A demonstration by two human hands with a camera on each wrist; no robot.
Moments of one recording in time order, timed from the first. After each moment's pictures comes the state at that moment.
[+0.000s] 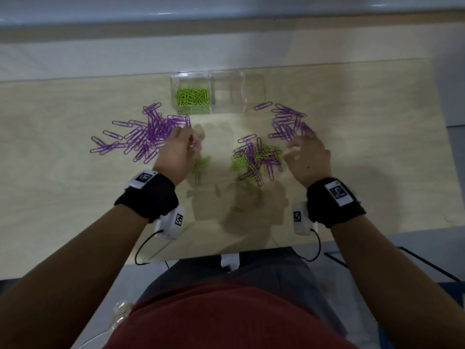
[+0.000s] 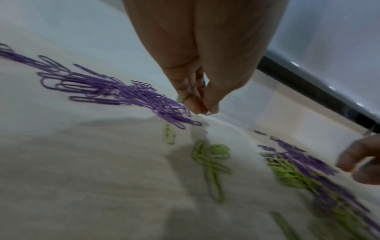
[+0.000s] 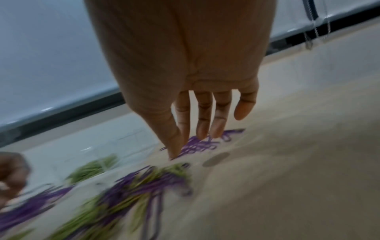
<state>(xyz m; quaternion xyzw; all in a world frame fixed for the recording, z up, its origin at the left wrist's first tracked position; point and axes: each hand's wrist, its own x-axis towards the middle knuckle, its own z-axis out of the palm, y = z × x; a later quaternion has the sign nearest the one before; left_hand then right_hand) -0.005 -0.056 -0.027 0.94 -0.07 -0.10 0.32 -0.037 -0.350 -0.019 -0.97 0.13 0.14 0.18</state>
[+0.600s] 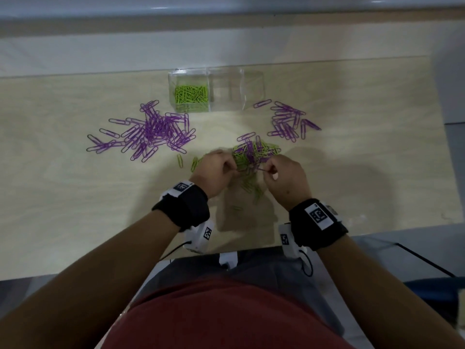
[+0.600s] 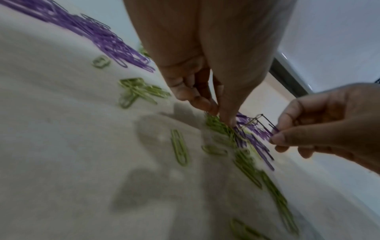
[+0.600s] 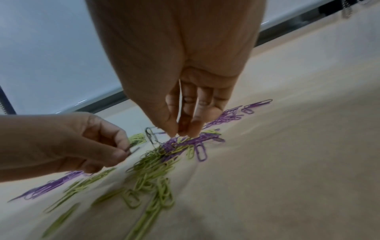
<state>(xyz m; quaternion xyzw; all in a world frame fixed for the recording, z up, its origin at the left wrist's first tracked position) -0.038 -0.120 -0.038 0.89 -0.10 -0.21 0.38 -0.078 -0.309 -0.022 -0.94 0.03 0.07 0.33</state>
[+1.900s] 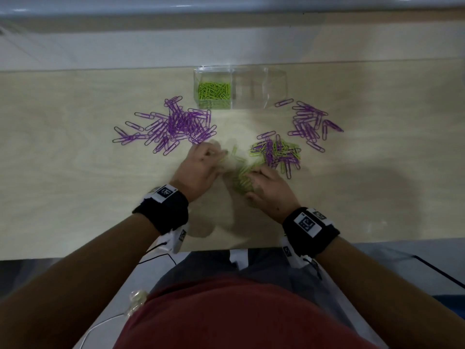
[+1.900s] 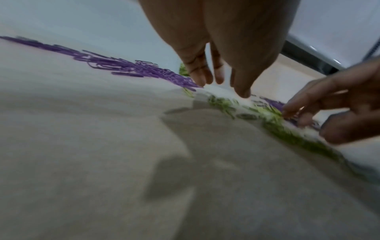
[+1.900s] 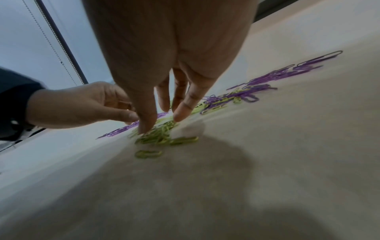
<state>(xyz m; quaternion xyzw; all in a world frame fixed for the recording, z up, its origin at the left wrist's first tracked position) -0.048 -0.039 -0.051 0.93 -0.24 -0.07 0.27 -0.096 -0.262 -0.044 -0.92 -0.14 0.19 0.32</state>
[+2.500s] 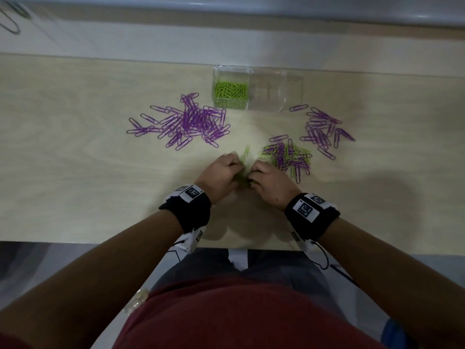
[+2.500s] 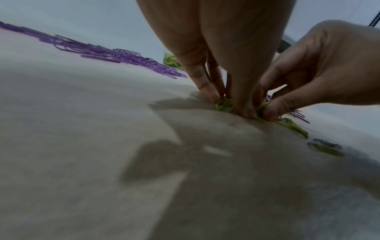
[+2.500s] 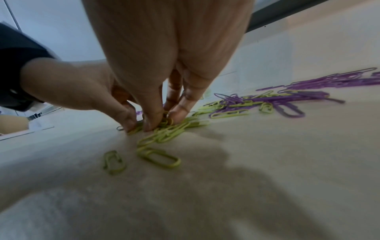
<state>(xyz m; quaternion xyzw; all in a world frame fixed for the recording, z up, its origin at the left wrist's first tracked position) -0.061 -0.064 -0.055 0.91 -0.24 -0.16 0.28 -0.066 -0.247 -0.050 -0.91 -0.28 0.20 0.24</state>
